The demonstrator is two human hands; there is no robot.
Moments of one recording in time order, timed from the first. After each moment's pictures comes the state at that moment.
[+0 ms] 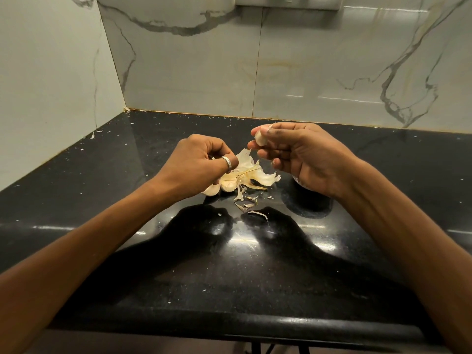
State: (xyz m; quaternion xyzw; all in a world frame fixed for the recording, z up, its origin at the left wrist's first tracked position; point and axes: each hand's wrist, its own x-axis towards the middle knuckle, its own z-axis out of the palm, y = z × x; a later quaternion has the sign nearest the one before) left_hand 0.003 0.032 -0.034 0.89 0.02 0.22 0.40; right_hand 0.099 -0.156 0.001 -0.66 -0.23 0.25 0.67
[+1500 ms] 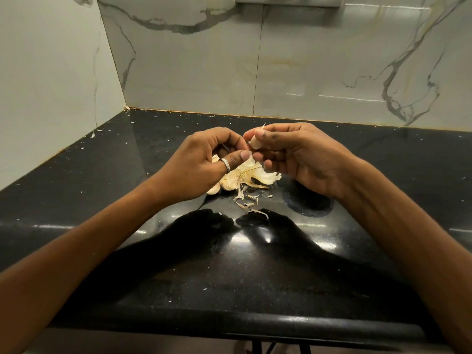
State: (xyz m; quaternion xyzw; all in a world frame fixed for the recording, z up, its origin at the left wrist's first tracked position) left_hand 0.005 0.035 -0.037 0.87 -0.13 0.26 0.41; right_hand 0.100 -0.156 -0.003 -0.63 -0.29 0.29 0.66
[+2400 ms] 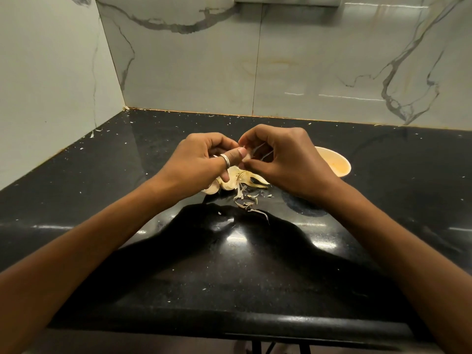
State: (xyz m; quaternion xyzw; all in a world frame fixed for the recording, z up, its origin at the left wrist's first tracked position) left_hand 0.004 0.027 -0.035 0.84 0.01 0.20 0.50; right_hand 0.095 -0.146 -0.025 -0.76 -0.52 -0.13 0.36
